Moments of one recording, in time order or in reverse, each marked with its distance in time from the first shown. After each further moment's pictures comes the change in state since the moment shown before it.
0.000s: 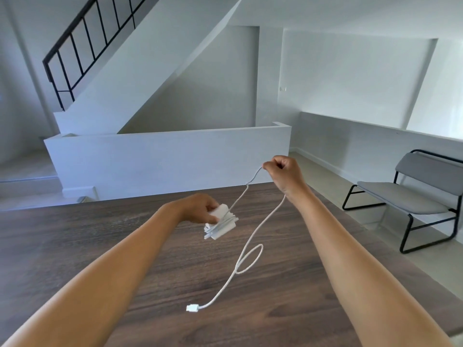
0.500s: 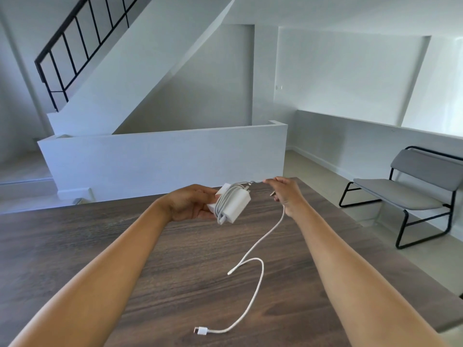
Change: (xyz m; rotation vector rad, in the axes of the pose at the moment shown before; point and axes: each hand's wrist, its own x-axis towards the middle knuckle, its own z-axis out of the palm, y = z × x) left_hand -0.017 0.017 -0.013 -1.061 -0.208 0.150; right_hand -0.009 0.052 -0.001 0.156 -0.047 0.419
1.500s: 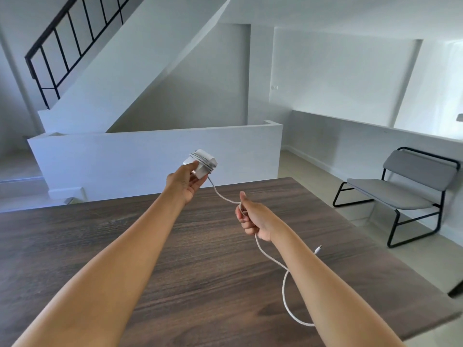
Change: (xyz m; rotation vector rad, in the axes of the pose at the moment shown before) left_hand 0.041 0.020 -0.001 -0.696 0.896 0.206; right_hand -0.048 0.015 0.035 0.067 -0.496 0.295
